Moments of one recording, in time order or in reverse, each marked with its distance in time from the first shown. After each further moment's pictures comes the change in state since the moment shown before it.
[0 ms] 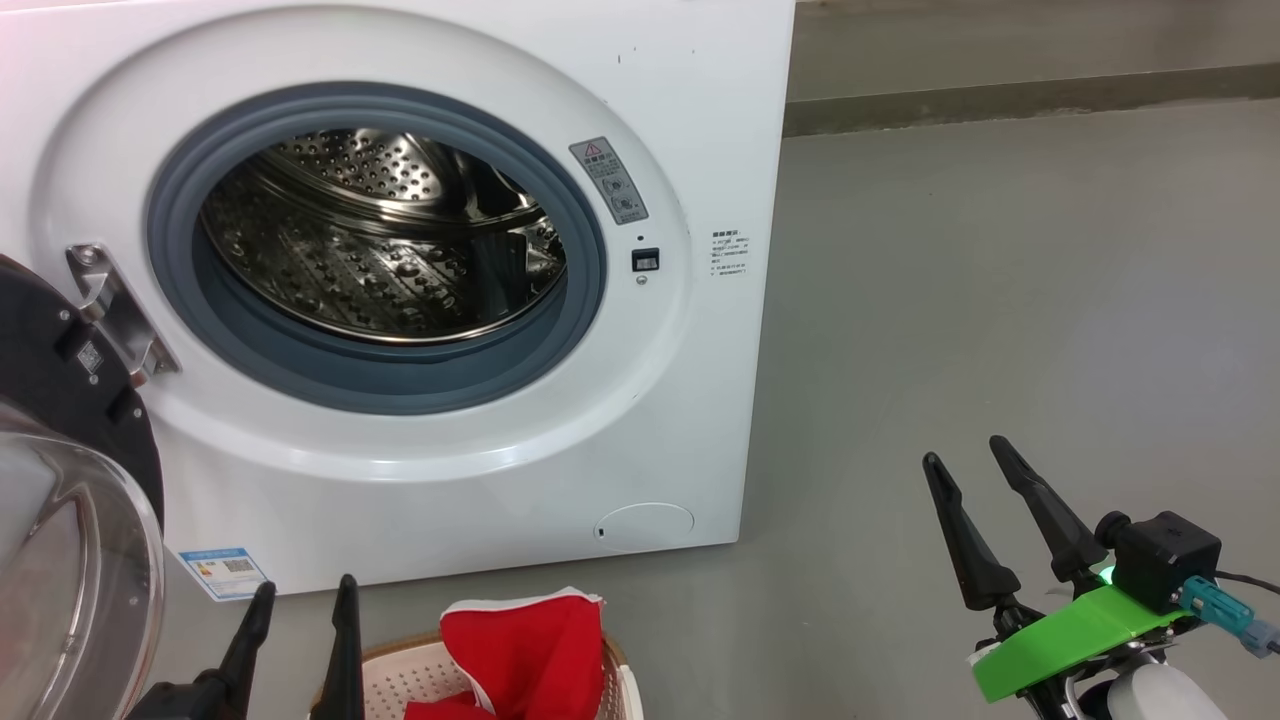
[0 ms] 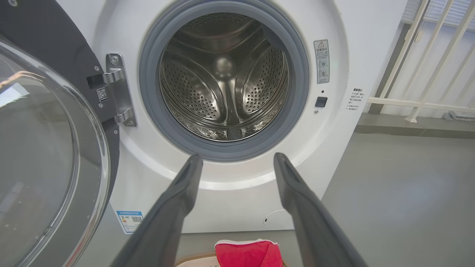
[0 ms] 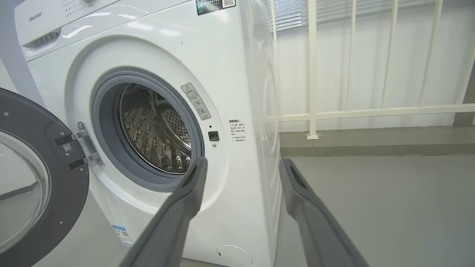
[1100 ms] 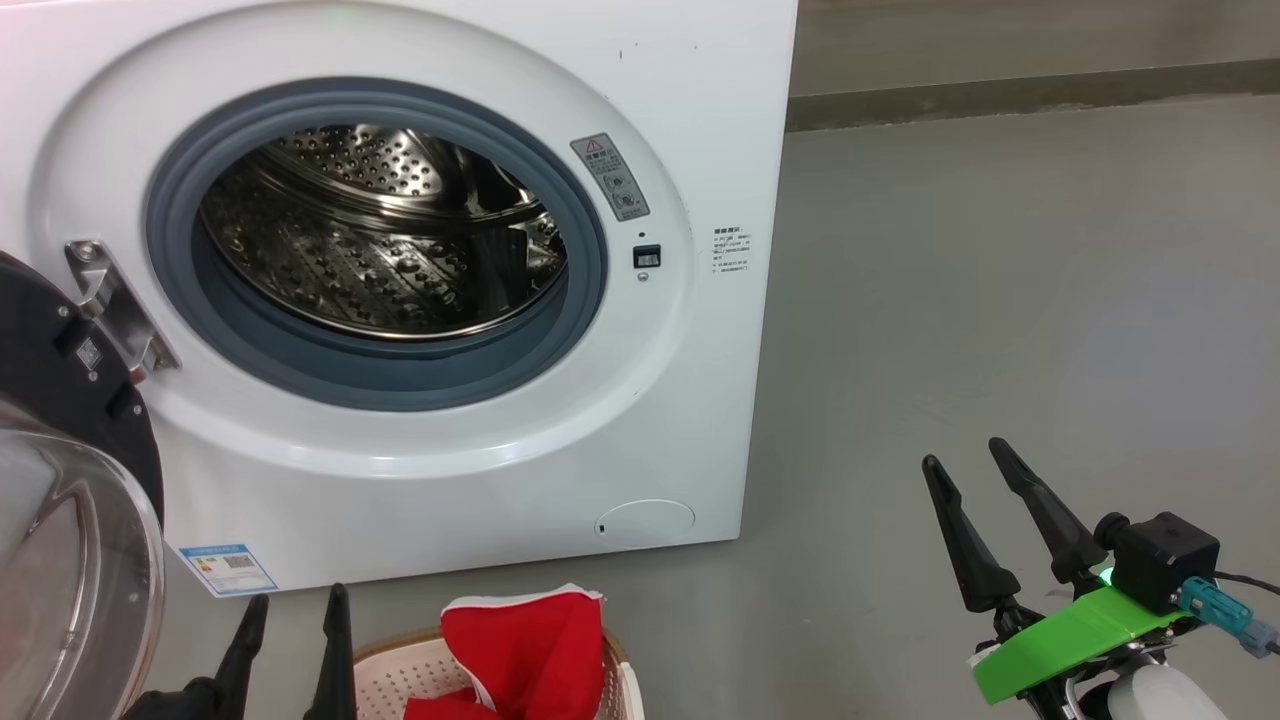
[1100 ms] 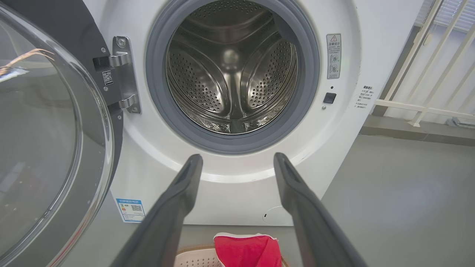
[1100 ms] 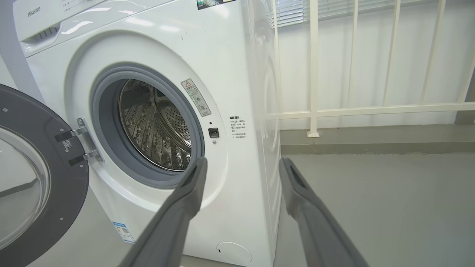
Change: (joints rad) left arm -0.003 -0.002 0.004 0.049 -0.051 -0.006 -0.026; right arm 0.000 -0.006 0.006 0.002 0.000 0.000 0.000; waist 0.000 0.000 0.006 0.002
